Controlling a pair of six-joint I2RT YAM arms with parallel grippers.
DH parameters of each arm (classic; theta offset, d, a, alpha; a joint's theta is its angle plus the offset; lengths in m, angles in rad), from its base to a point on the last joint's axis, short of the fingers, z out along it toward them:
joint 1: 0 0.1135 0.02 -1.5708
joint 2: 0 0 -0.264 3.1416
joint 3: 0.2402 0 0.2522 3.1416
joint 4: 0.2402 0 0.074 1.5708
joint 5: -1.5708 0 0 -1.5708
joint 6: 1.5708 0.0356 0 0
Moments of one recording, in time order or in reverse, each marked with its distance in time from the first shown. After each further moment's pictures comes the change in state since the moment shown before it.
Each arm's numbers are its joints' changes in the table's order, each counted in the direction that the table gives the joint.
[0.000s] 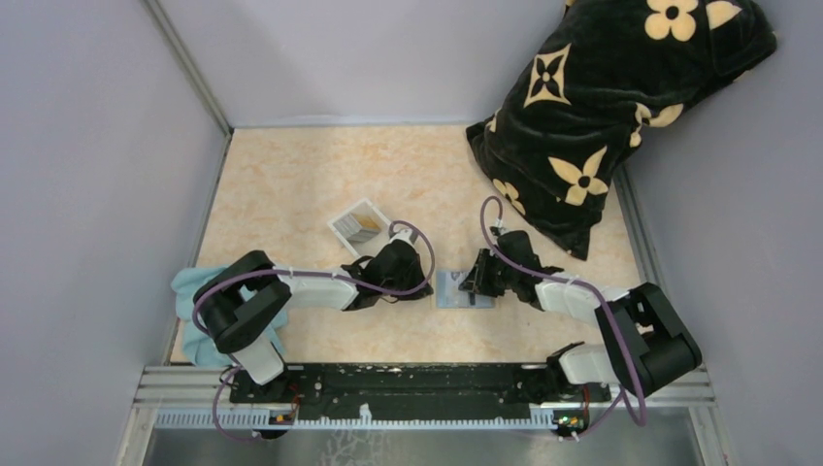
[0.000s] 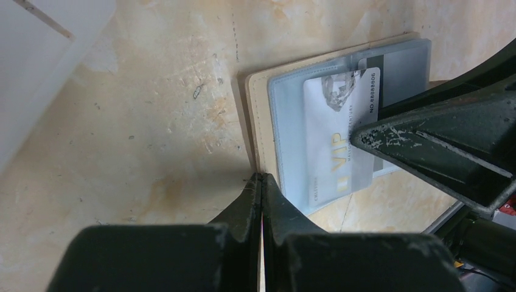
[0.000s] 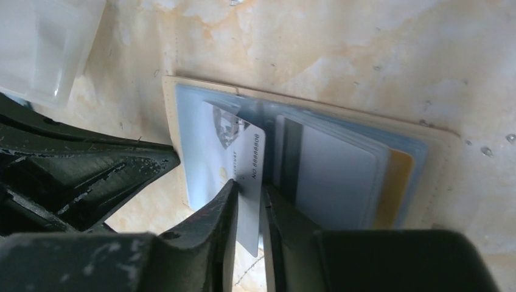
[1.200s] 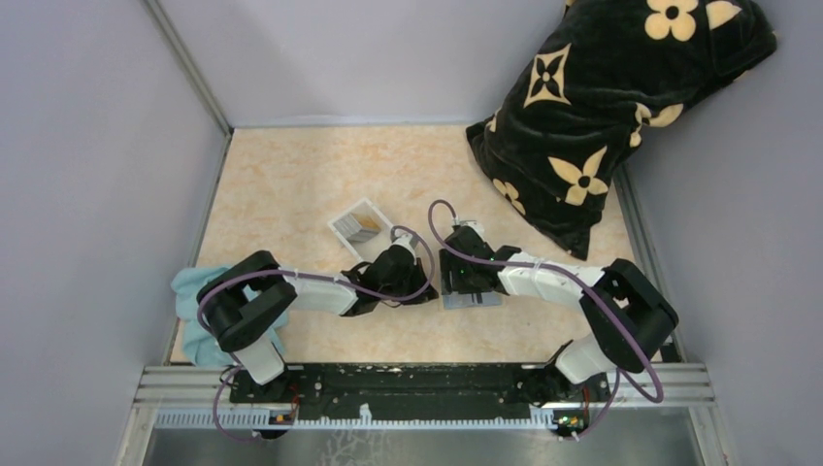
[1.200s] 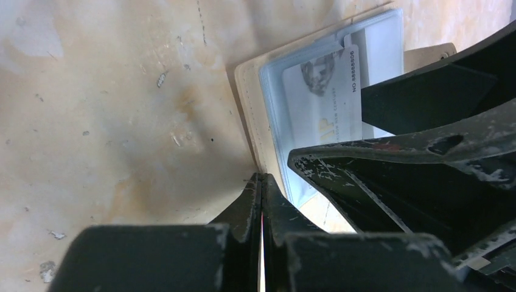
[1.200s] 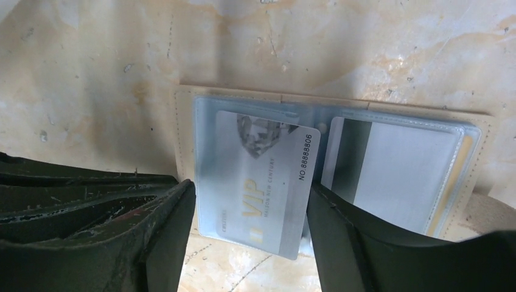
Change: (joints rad) left arm -0.013 0.018 -0.044 -0.120 -0.050 -0.026; right arm 0.316 0.141 0.317 0.394 -0.448 -0.060
